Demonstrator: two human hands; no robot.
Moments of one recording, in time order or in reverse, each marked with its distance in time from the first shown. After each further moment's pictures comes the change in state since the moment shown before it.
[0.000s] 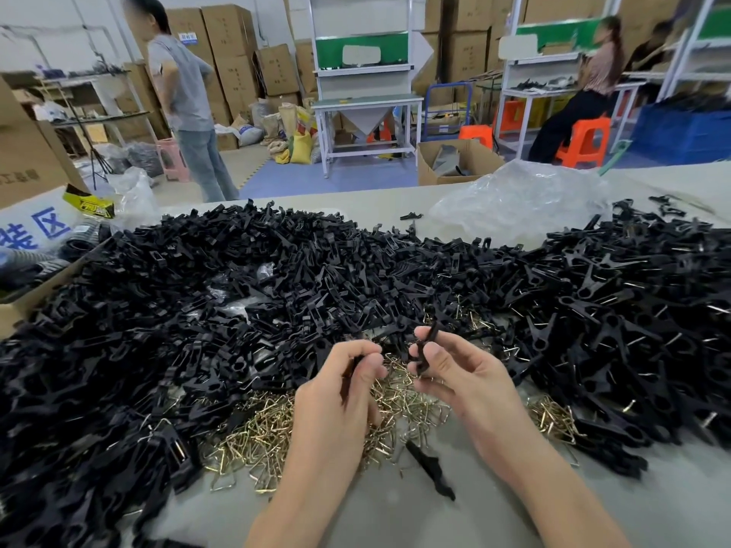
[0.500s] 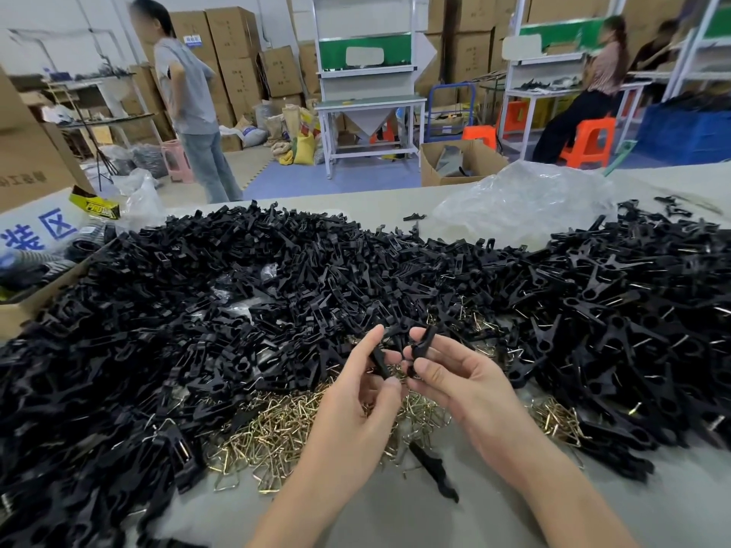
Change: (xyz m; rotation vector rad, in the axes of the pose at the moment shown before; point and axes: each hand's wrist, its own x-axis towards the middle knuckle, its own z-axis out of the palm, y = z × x) left_hand -0.001 -0.002 0.005 -0.116 -0.221 -0.075; right_hand 0.003 0.002 0.001 0.077 -0.108 0.047
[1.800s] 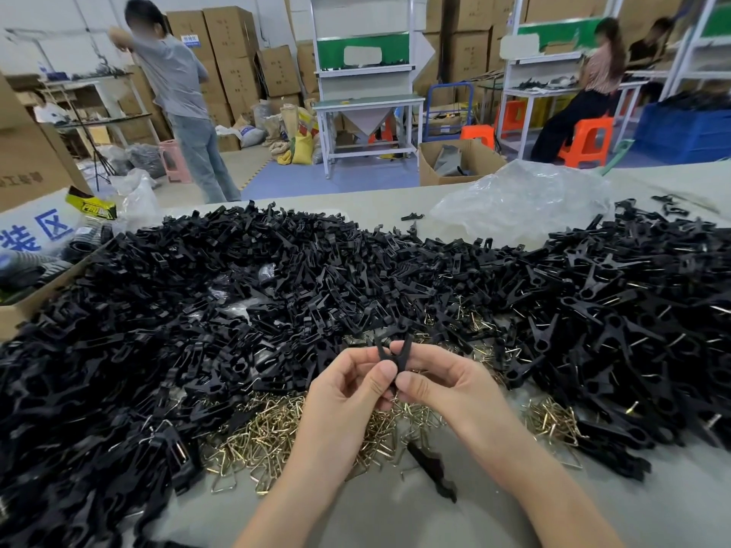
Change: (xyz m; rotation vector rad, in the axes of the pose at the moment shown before) left_hand 0.008 0.008 -0.001 -0.373 0.082 -0.139; right_hand -0.010 -0.005 0.009 -0.319 -0.111 -0.062
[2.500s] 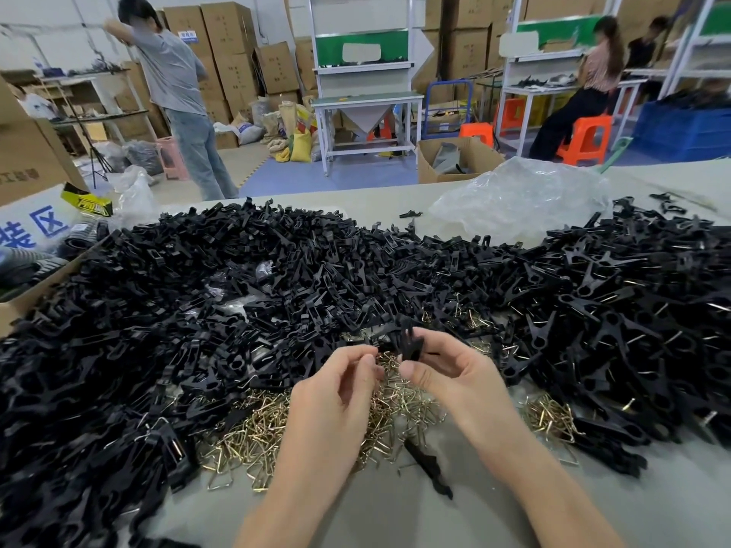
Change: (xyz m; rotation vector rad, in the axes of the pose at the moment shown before) left_hand -0.006 -0.003 -0.009 0.580 0.124 0.202; right_hand 0.002 0.004 -0.006 -0.047 0.113 -0.050
